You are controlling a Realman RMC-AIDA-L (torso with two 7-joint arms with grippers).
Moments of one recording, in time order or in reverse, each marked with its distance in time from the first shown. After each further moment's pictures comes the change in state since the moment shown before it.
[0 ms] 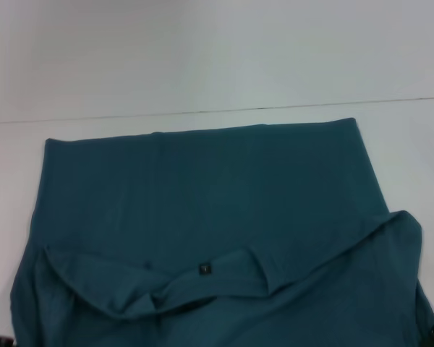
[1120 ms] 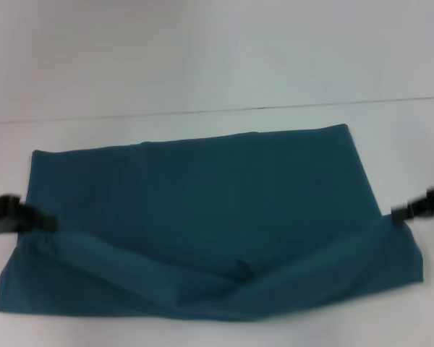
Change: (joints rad) left arm -0.258 0.072 -0.217 -0.117 0.064 -0.163 -0.031; right arm 0.041 -0.075 0.213 0.019 0.303 0.104 -0.100
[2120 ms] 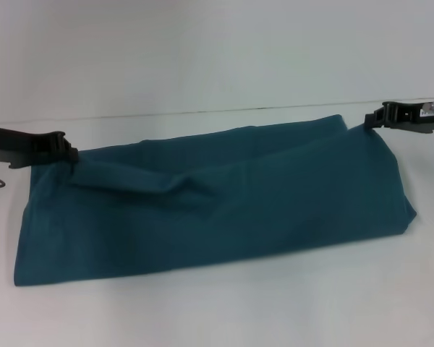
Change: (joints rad) left arm -0.113 -0.071 0.250 -0.036 0.028 -0.554 -0.180; right arm 0.109 0.043 -0.110 0.170 0.066 0.658 0.043
